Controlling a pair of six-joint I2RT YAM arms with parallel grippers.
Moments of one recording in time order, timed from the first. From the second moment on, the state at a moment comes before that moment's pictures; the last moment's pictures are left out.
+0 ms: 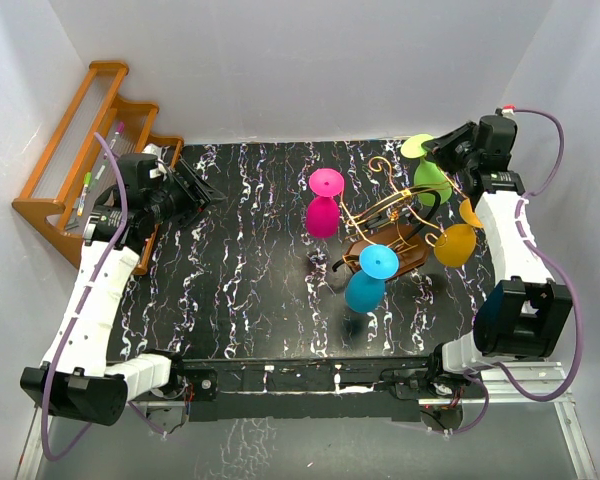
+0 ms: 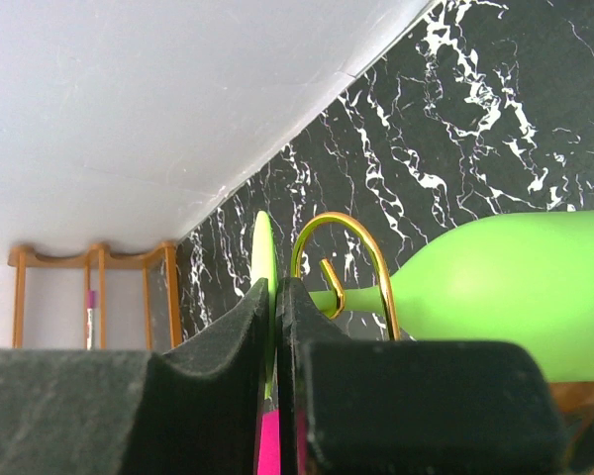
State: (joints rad) left arm -0.17 1.15 1.34 -0.83 0.22 -0.83; right arm -0.12 1.47 1.36 -0.25 -0.24 0.87
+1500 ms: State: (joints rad) left arm -0.17 1.12 1.34 -0.86 0.22 -0.82; right arm -0.11 1.39 1.10 0.14 -0.12 1.08
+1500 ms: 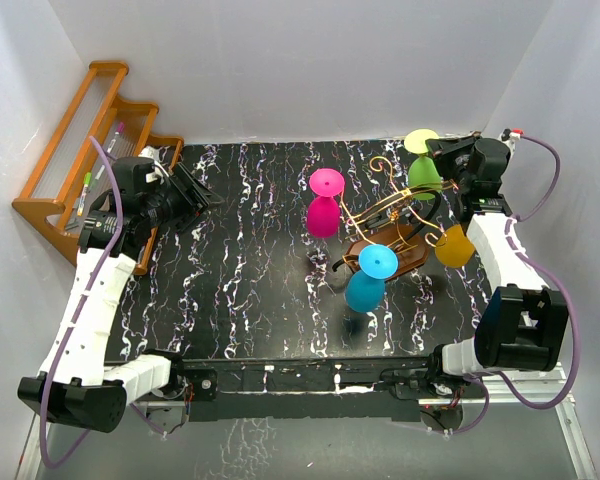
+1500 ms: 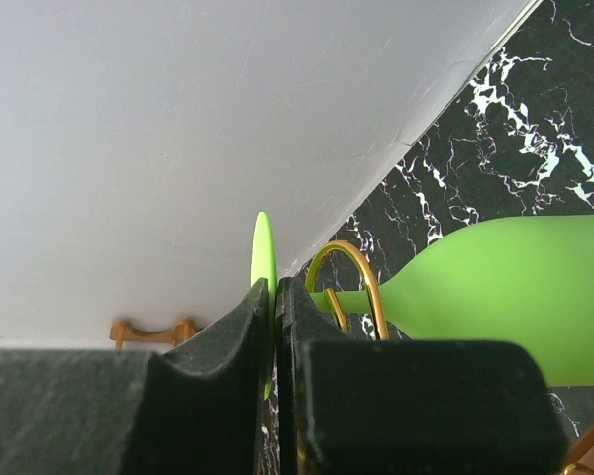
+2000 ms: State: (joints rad) left arm -0.17 1.12 1.34 -0.86 0.22 -0.82; right arm -0.11 1.41 1.10 0.19 -0.11 1.08
